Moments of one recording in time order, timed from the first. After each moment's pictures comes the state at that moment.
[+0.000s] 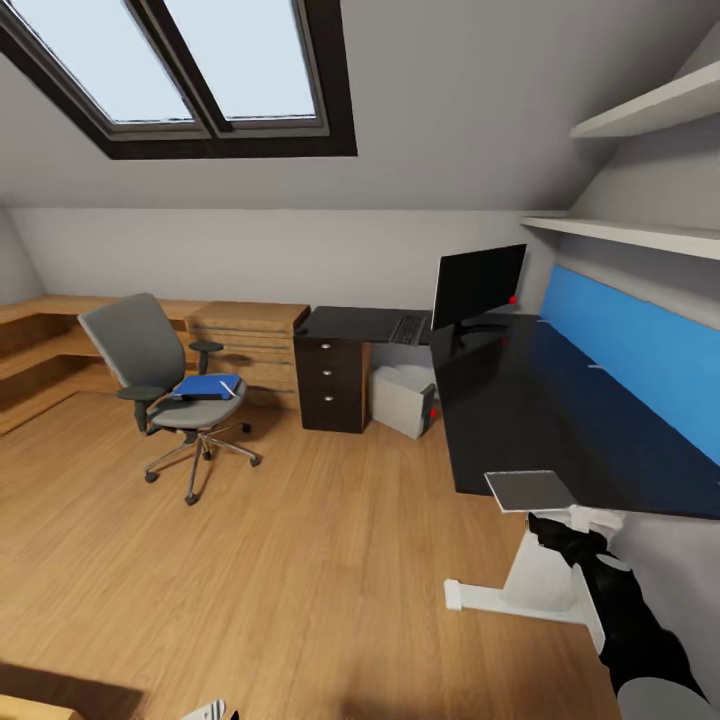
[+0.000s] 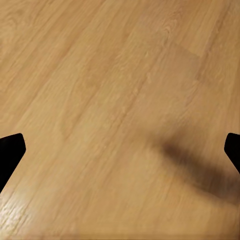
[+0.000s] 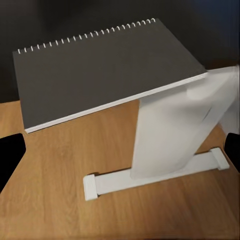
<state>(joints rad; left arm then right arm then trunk) -0.31 0.03 -0.06 -0.12 0.49 -0.42 -0.13 -0.49 -0.09 -0.36 -0.95 0.05 0.29 0.02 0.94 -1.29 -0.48</state>
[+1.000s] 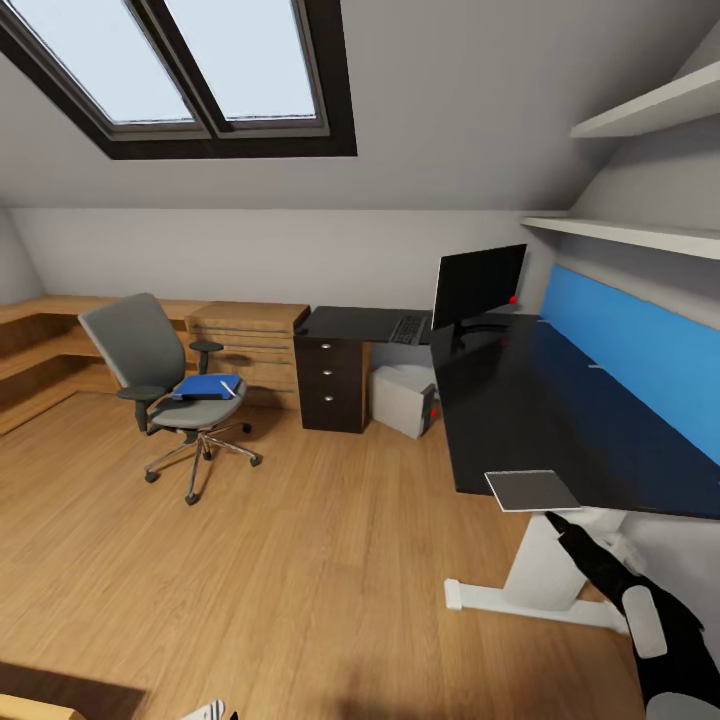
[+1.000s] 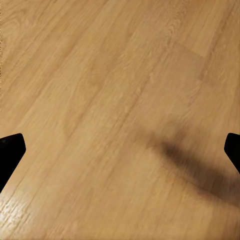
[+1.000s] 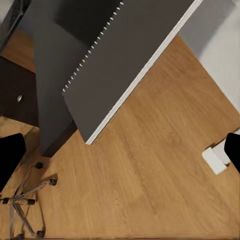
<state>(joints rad) -0.31 0.03 -0.06 -0.12 0.50 -0.42 -0.13 -0.49 -0.10 -0.67 -0.90 -0.43 0.45 0.27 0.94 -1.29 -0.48</state>
